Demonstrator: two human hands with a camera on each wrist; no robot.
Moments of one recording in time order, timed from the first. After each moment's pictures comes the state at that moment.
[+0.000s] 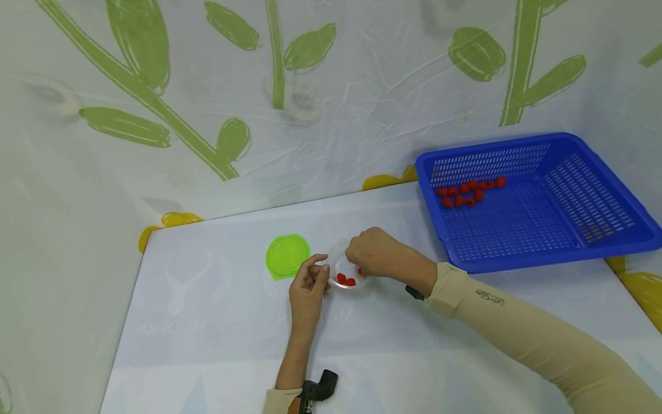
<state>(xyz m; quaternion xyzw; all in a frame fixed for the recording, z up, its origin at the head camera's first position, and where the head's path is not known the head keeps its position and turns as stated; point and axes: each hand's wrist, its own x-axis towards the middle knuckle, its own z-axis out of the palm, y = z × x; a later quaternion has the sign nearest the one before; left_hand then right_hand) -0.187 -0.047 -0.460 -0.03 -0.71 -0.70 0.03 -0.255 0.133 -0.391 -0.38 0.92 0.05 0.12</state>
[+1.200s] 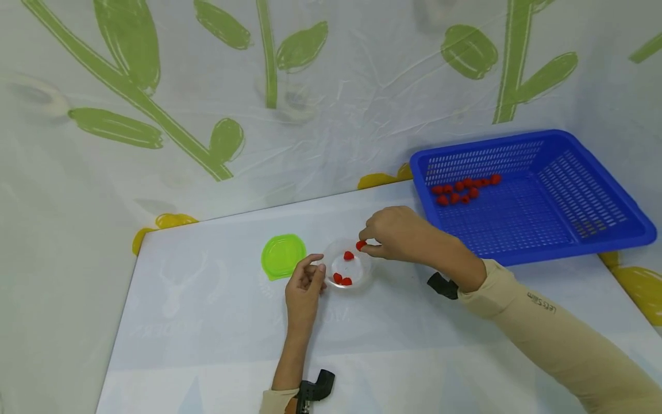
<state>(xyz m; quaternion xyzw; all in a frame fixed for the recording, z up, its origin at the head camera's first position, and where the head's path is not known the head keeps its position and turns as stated) -0.194 -0.051 -0.490 -0.02 -0.72 -0.70 0.04 -0.249 0.179 -0.343 -0.34 0.93 -0.07 0.06</state>
